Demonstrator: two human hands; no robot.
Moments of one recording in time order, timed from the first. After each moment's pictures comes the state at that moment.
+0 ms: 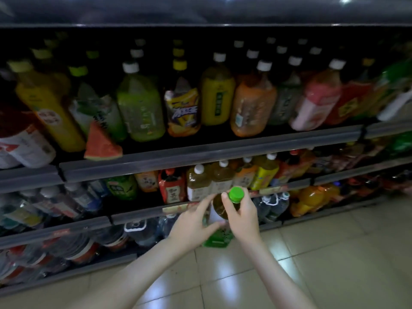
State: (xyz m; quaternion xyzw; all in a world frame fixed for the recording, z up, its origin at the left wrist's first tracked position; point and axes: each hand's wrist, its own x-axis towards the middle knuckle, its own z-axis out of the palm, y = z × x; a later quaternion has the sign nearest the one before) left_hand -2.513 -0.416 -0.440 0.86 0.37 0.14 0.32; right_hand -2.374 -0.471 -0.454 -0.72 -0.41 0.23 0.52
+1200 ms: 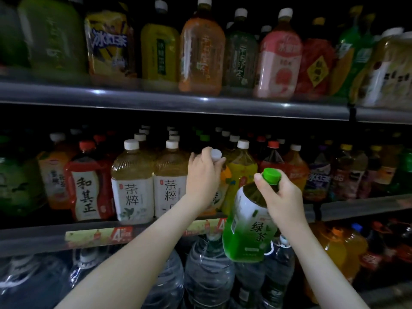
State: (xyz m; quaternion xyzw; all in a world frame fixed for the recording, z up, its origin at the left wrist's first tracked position) left_hand -2.240 -0.339 -0.623 0.77 0.32 0.54 0.07; right_hand -2.125 -0.478 -0.625 -0.61 -0.51 0.00 0.60
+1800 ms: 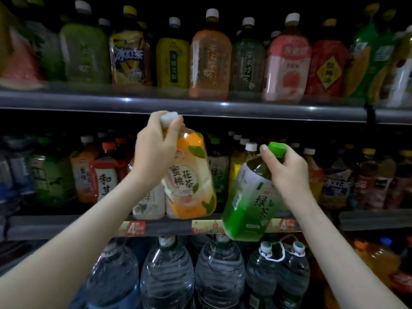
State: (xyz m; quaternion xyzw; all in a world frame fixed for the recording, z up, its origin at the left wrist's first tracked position) left_hand -2.344 -0.388 -0.548 0.69 0.31 0.64 0.11; right_hand -2.110 -0.460 -0.583 -0.55 -0.53 -0.03 0.64
